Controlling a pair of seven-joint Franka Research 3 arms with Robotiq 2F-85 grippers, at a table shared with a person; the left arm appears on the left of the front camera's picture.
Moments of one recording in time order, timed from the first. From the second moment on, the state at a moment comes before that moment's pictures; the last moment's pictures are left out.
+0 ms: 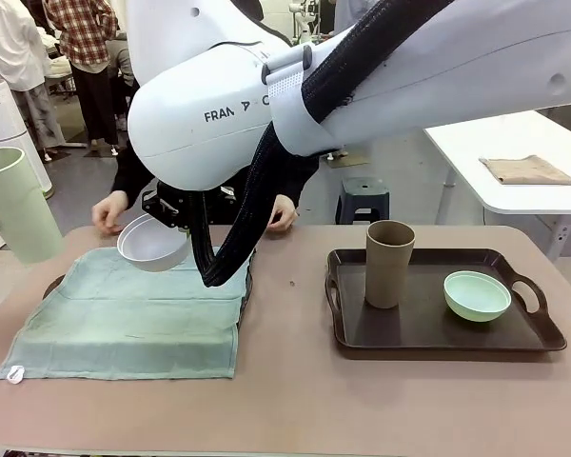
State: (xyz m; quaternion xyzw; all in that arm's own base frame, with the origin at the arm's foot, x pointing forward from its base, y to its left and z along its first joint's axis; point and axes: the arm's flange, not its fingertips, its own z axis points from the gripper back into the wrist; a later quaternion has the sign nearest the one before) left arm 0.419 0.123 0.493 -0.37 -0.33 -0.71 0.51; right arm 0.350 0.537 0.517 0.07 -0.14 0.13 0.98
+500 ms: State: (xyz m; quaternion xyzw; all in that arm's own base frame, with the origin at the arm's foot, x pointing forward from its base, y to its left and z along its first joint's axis) left arm 0.419 0.123 0.493 -0.37 -0.33 -0.71 0.51; right arm 0.350 0.537 0.517 0.07 -0.14 0.13 0.98
